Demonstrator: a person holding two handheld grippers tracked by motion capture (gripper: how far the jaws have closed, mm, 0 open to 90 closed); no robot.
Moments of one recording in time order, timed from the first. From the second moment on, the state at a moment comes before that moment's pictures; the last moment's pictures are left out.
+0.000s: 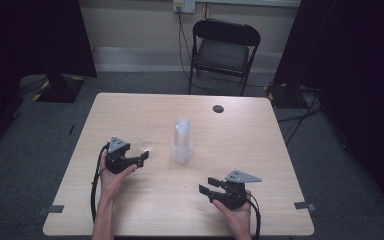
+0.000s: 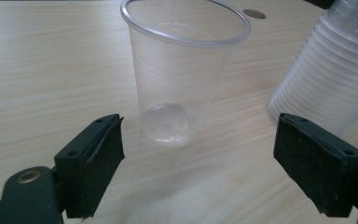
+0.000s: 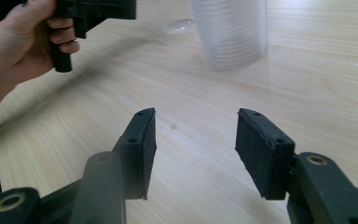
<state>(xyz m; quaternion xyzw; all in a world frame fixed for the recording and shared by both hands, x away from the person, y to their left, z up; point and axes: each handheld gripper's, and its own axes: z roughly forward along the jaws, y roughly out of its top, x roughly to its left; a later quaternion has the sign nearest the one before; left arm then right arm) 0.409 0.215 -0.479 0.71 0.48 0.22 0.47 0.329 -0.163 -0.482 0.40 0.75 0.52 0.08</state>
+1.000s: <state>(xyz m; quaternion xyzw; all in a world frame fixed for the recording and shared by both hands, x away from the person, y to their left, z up) 0.310 0.199 -0.483 0.72 0.42 0.17 0.52 0.328 -0.173 -0.486 0.42 0.75 0.50 0.10</state>
